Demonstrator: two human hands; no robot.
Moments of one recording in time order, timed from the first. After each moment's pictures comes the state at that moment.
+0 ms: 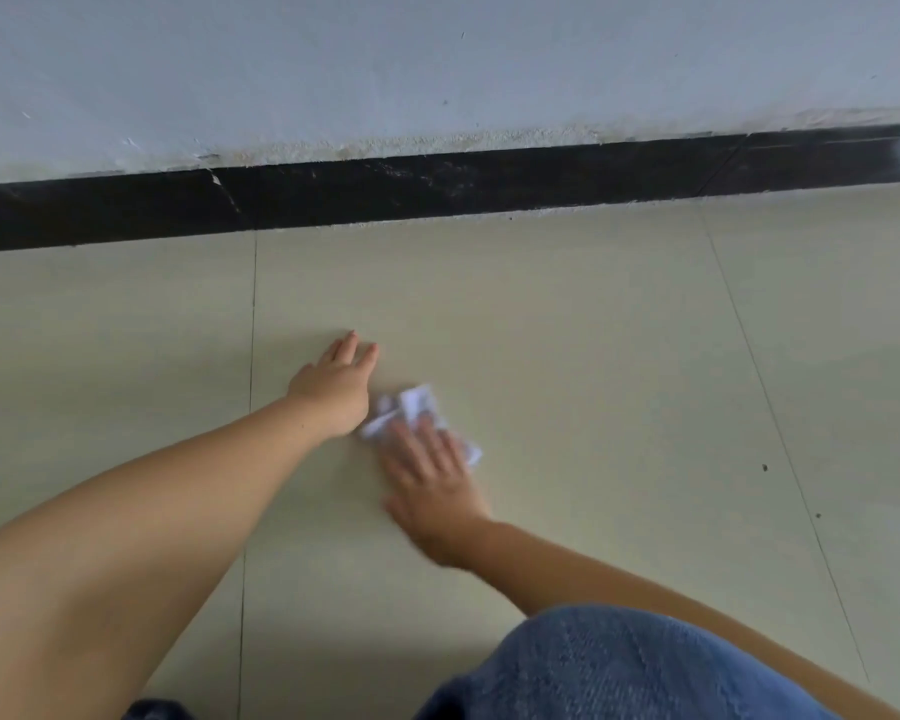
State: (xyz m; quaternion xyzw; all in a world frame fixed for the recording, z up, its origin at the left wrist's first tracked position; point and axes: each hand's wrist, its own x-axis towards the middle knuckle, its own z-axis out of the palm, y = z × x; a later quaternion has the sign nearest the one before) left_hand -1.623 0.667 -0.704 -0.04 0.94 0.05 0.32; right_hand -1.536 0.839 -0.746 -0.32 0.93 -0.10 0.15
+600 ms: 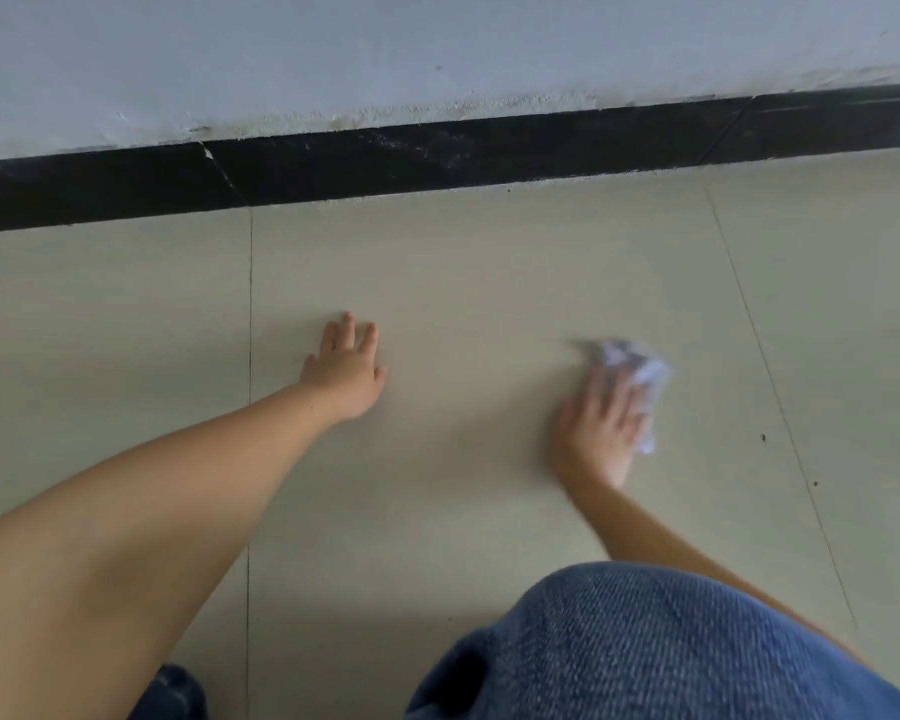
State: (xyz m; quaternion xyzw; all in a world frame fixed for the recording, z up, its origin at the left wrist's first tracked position) left_hand -1.614 0.681 -0.714 -0.08 0.94 0.08 0.33; right_hand -1.569 0.948 -0.744 0.18 0.97 -0.16 0.10
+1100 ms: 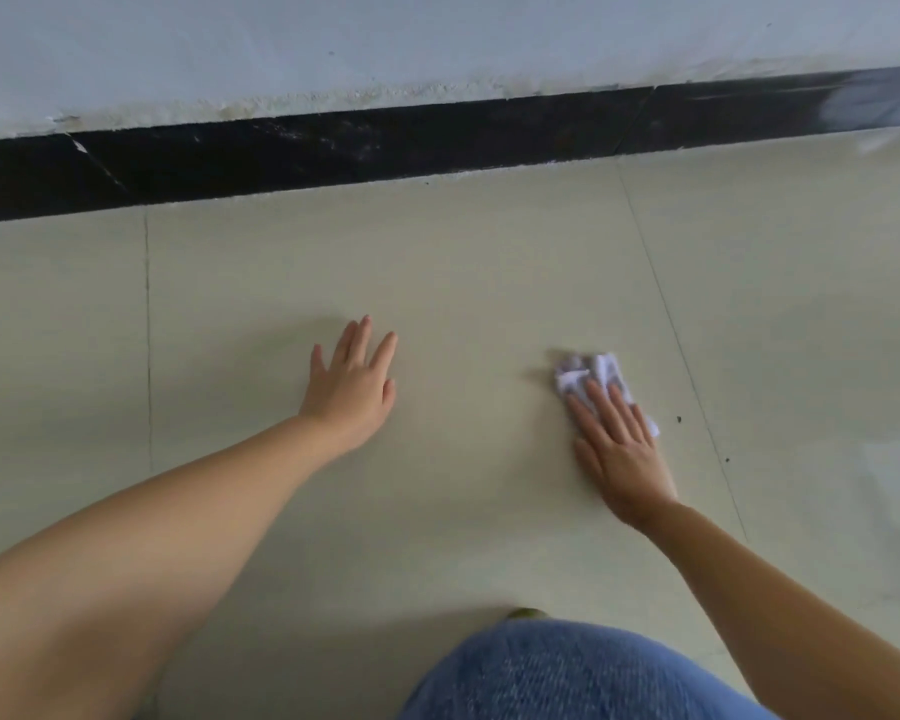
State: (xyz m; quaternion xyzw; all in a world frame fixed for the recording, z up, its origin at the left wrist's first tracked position) left_hand -1.606 0.771 -0.719 0.04 0.97 0.08 0.22; right_hand -1.547 1.103 -0.746 -0.12 0.98 -0.09 0.13
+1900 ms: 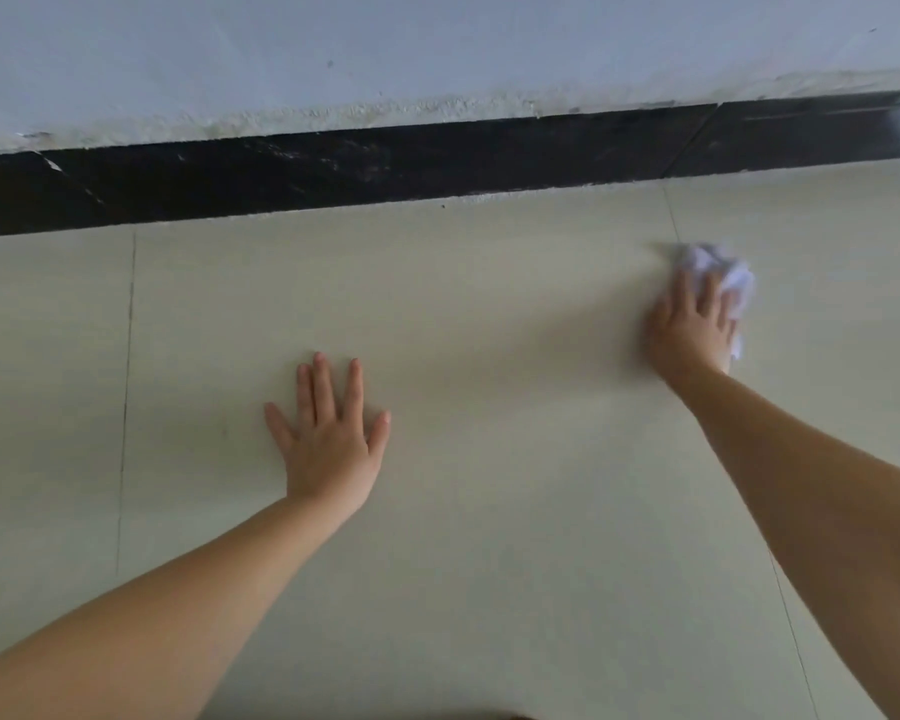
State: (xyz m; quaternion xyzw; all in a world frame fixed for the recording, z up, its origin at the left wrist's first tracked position) left_hand -1.605 0.776 -0.750 -0.14 0.97 0.08 0.19; right_hand -1.758 1.098 -0.739 0.19 0.97 -0.15 0.11
